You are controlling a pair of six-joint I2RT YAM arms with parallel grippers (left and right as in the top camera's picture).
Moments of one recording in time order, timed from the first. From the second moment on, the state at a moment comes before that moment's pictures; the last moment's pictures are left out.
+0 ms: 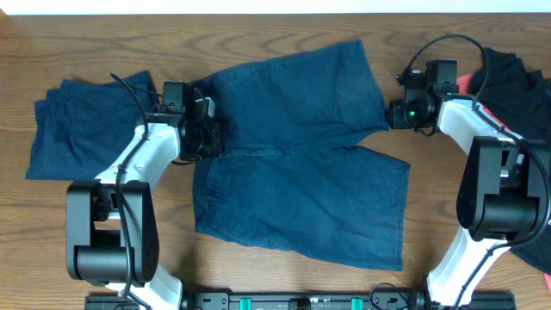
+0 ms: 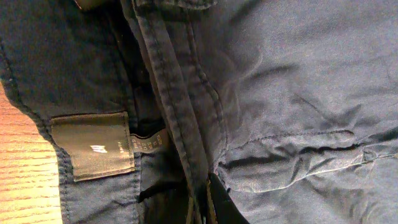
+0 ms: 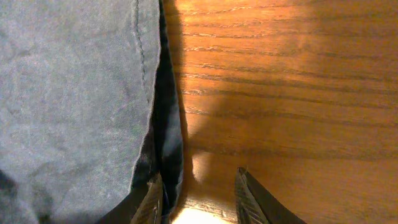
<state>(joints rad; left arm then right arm) -0.05 1.78 1.06 -0.57 0.33 -0.20 -0.06 2.03 1.26 -0.40 -0.24 -0.09</state>
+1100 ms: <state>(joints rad) -0.05 1.78 1.06 -0.62 0.27 -0.20 0.04 2.06 1.30 -0.40 0.01 0.02</state>
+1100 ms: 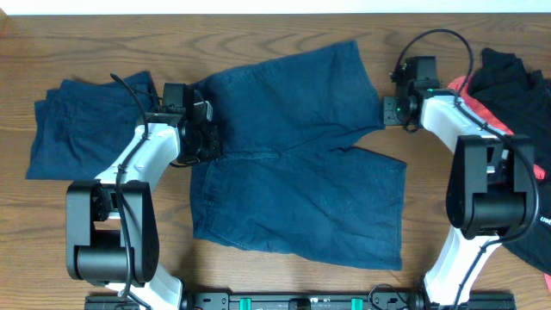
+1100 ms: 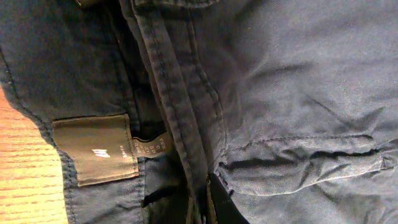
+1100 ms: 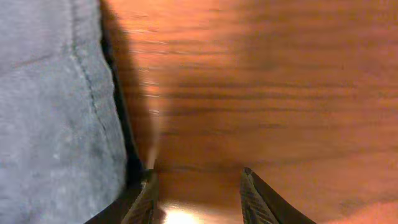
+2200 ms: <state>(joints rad) -0.05 1.77 1.15 -0.52 -0.01 -0.22 0.05 1.79 1.34 -0.79 -0.01 0.02</state>
